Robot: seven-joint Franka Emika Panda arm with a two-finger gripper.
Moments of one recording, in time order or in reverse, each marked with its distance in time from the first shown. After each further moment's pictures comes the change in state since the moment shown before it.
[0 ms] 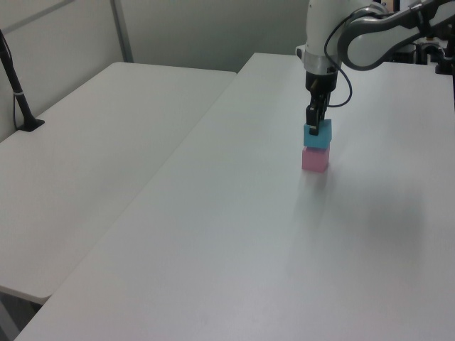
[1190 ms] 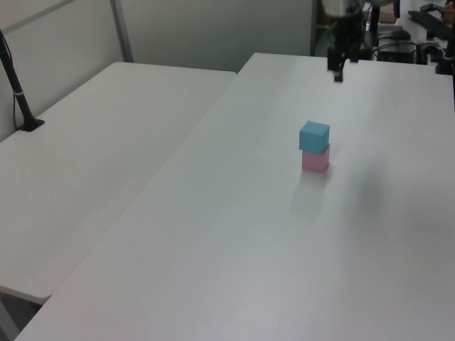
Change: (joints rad) arm -0.044 -0.151 -0.012 0.215 -0.063 -0.487 0.102
